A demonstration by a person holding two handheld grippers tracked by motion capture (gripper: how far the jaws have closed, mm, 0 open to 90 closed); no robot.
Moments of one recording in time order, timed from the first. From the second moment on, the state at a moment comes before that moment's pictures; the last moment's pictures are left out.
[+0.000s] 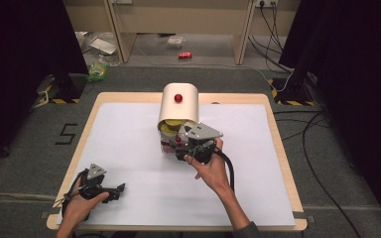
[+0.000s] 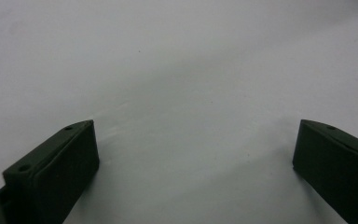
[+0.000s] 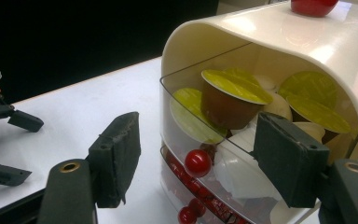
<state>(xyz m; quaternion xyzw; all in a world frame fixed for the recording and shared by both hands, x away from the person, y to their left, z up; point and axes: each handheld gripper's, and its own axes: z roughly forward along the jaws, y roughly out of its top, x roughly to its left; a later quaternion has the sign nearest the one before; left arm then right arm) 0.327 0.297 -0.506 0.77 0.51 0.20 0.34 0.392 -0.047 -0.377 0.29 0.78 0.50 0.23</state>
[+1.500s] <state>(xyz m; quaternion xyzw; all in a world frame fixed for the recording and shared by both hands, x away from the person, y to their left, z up) 0.327 0.297 -0.506 0.77 0.51 0.20 0.34 0.355 -0.054 -0.375 0.25 0.82 0.47 0.20</state>
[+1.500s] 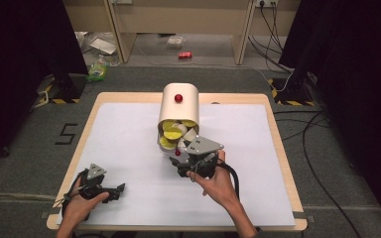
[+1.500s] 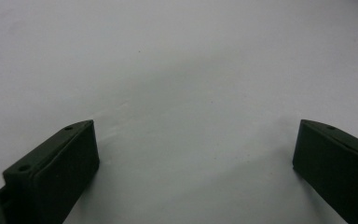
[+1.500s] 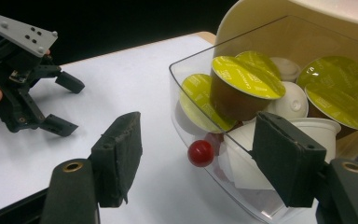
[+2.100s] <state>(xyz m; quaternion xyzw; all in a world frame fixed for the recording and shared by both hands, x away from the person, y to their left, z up) 0.327 0.297 -0.506 0.77 0.51 0.20 0.34 0.341 -0.054 -0.376 0.24 0.83 0.46 0.20</state>
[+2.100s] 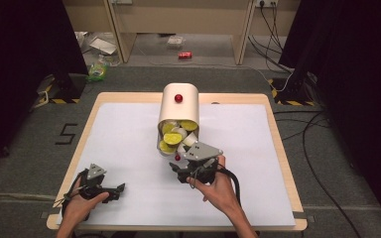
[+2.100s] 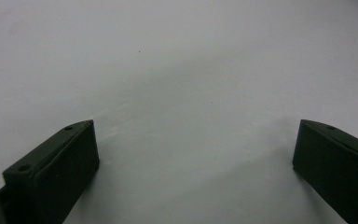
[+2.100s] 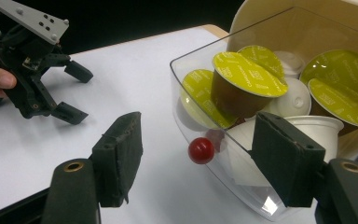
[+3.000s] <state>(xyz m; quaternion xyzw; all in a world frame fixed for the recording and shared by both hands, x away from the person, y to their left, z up) 0.327 0.297 -0.506 0.77 0.51 0.20 0.34 0.327 -0.055 -0.380 0.23 0.84 0.45 0.19</state>
